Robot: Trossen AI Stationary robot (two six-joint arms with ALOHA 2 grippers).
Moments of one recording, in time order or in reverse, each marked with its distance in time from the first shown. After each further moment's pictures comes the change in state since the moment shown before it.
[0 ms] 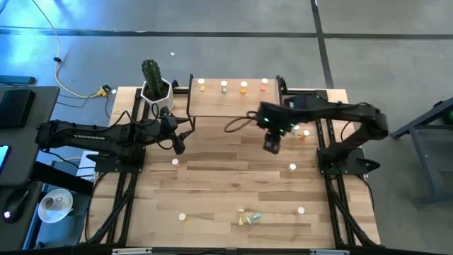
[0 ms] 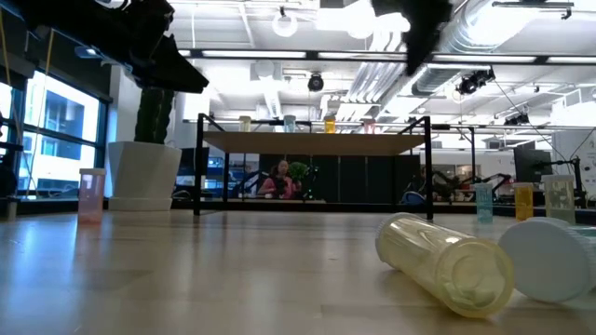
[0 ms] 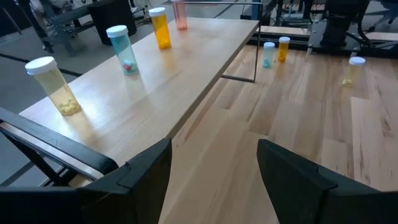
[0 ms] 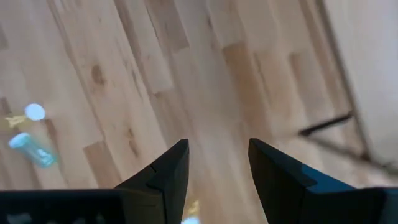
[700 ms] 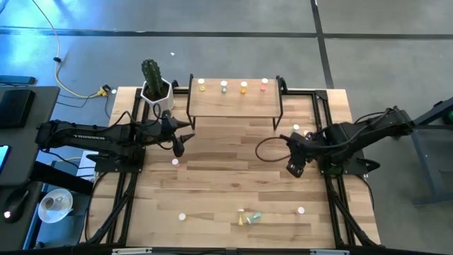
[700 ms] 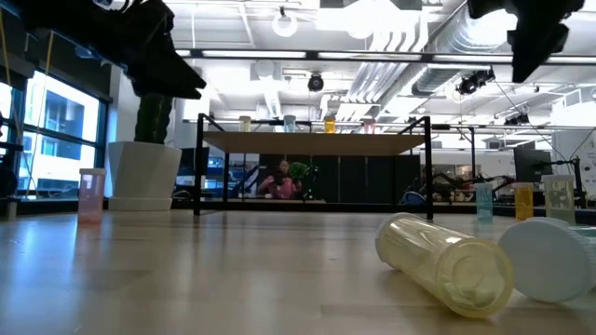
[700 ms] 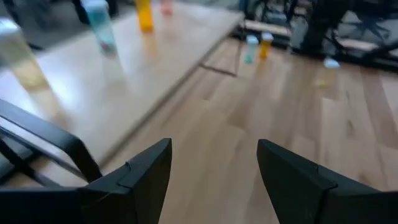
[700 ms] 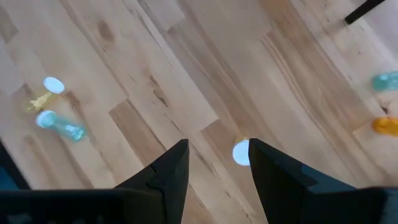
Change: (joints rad) left arm 0.000 0.001 0.000 -0.050 0.100 -0.137; right arm 0.401 -0.377 -0.445 0.085 0.135 0.656
